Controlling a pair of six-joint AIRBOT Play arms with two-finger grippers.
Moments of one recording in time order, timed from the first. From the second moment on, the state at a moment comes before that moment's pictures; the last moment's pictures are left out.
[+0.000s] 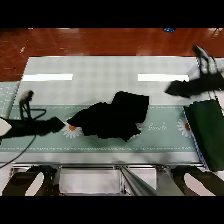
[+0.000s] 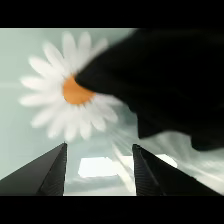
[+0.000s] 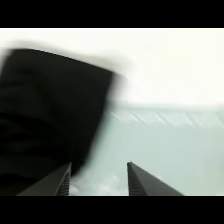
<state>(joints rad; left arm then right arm) 0.05 -0.65 0.45 1.05 -1.16 -1.54 -0.09 -1.01 0.96 -1.17 1.18 1.52</state>
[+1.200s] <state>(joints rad) -0.25 -1.13 0.50 0.58 -0.73 -1.25 -0.01 -0.83 0.37 -0.82 0.99 1.48</state>
